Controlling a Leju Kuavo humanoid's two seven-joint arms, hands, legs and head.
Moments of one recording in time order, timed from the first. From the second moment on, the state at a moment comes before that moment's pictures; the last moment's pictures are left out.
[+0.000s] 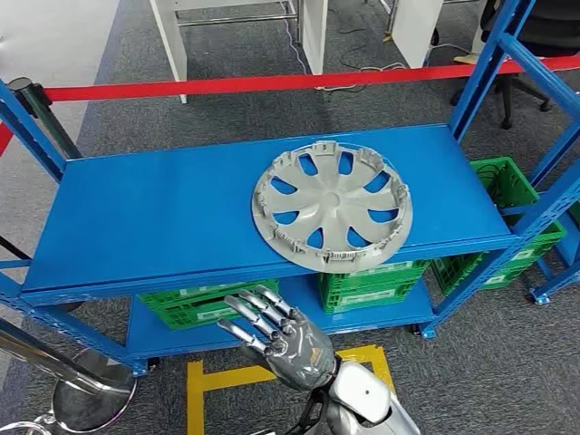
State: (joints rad) left arm -0.02 -0.21 0.39 -0.20 -0.90 0.10 -0.08; right arm -0.04 0.16 0.46 -1.36 1.31 -0.70 -0.65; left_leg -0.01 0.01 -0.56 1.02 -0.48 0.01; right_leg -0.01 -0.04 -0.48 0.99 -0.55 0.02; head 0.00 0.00
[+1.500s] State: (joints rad) left arm -0.01 -0.21 0.34 -0.20 -0.89 0.10 -0.14; right arm -0.28 -0.02 0.52 -1.07 1.44 -0.70 -0.16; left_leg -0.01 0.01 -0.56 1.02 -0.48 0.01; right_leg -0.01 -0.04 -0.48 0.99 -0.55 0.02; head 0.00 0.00
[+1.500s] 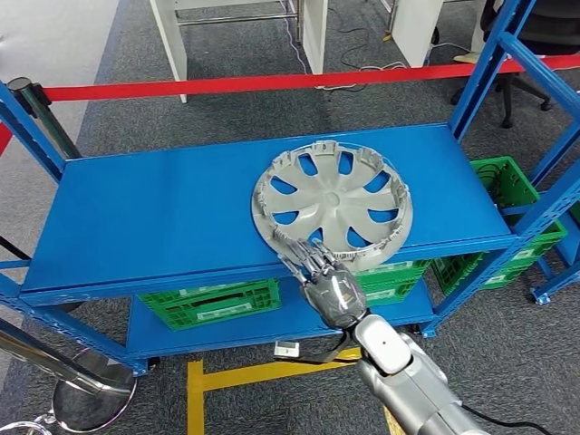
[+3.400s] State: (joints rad) left arm -0.01 -0.22 0.47 -0.20 -0.75 0.00 -0.37; right arm -0.25 -0.07 0.43 -1.10 1.49 -0.70 -0.11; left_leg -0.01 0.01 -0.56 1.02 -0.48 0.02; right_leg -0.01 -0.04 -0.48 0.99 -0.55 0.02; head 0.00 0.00
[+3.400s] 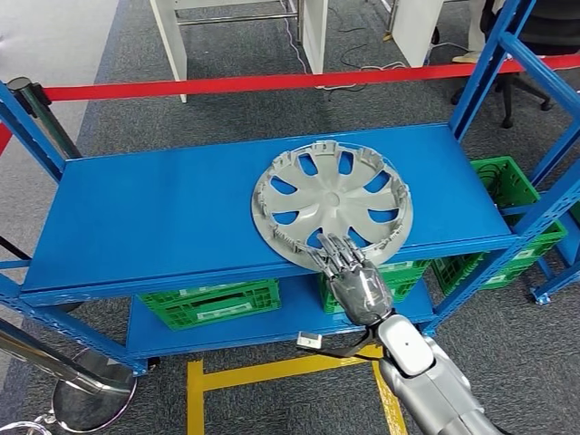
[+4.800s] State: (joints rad) left arm -0.01 -0.21 0.46 -0.20 -0.76 -0.01 -0.37; right arm -0.36 -0.08 0.45 -0.81 1.44 -0.70 -0.07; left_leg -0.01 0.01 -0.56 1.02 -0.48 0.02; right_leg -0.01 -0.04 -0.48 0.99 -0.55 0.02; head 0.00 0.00
